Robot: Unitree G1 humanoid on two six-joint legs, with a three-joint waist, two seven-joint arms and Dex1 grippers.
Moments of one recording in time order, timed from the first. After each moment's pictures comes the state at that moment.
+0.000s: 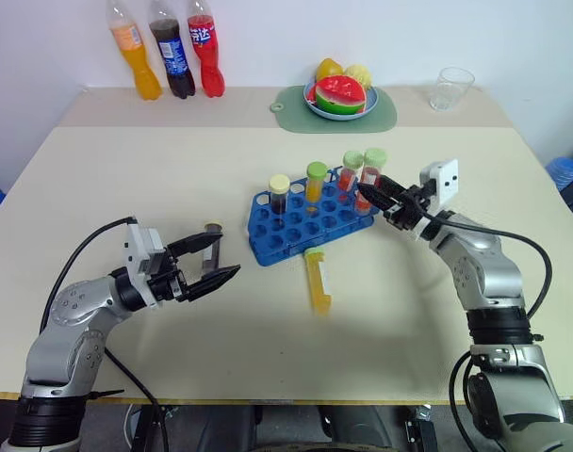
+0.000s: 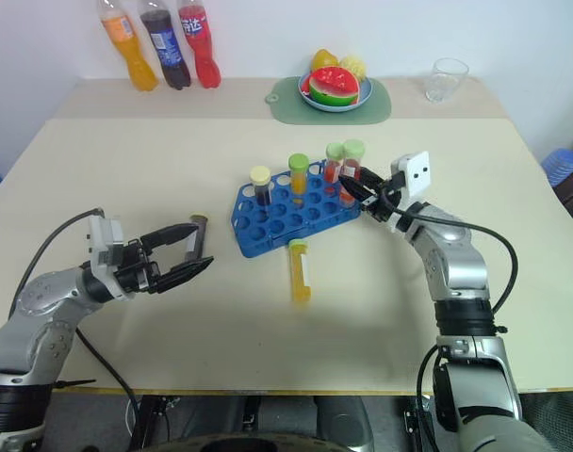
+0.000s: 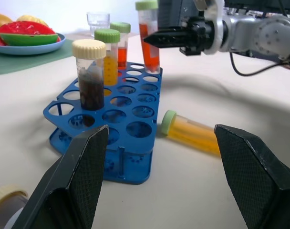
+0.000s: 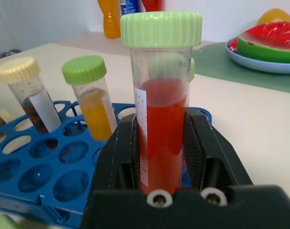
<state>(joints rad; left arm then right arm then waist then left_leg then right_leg) -0.03 0.59 0.17 -0.28 -0.60 0.24 -1.02 -0.48 -0.45 -0.10 0.16 0.37 0.26 0.69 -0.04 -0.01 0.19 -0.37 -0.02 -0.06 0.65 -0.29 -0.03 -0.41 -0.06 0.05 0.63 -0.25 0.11</state>
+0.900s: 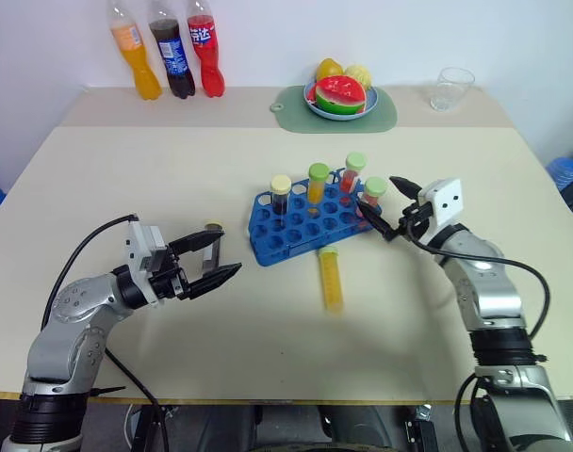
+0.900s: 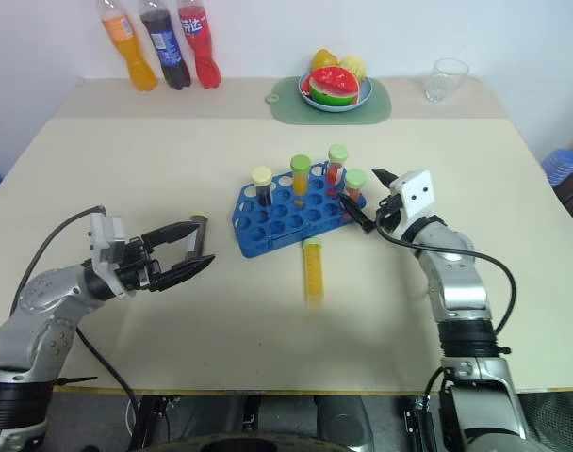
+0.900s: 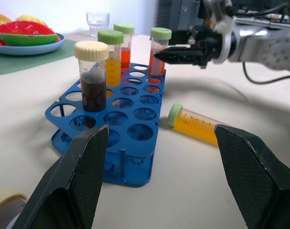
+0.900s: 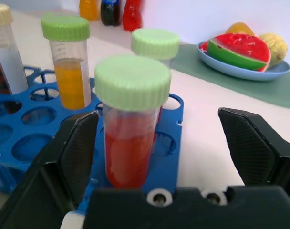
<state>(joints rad) -0.05 0.59 0.17 -0.27 -0.60 0.25 -1.02 -0.35 -0.52 -0.09 0.03 0.24 0.20 0.62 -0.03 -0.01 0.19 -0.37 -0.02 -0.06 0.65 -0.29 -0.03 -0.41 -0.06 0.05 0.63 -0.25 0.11</state>
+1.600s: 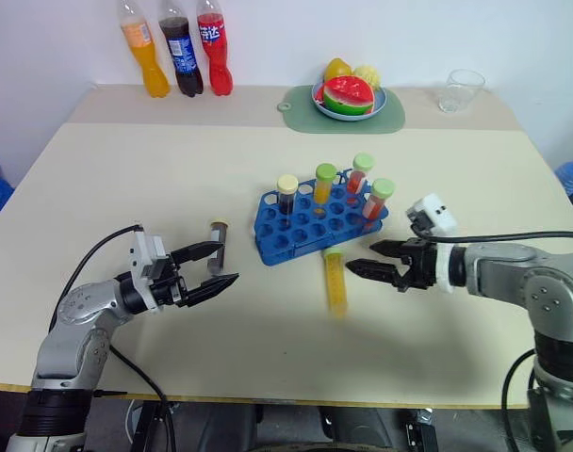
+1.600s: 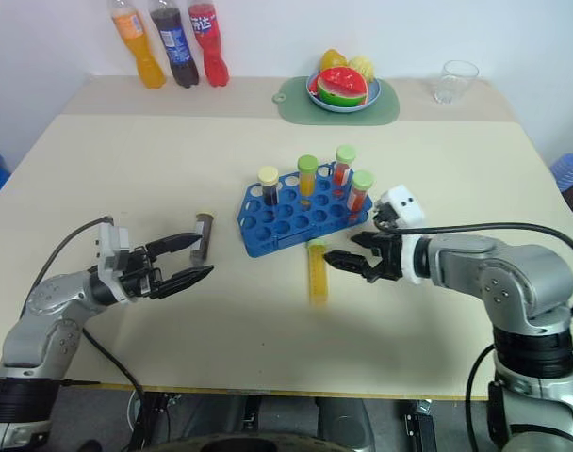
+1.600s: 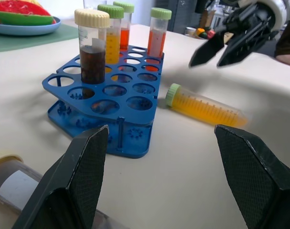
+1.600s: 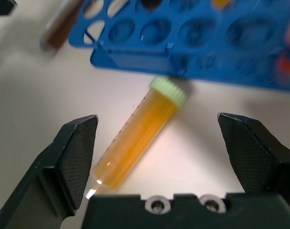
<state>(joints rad) -0.05 0.59 0.14 -0.13 -0.58 0.16 -1.12 -0.42 -0.66 -0.14 -0.43 0.81 1.45 0.50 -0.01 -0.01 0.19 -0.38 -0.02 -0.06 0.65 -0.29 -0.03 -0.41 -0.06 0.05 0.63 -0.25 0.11</state>
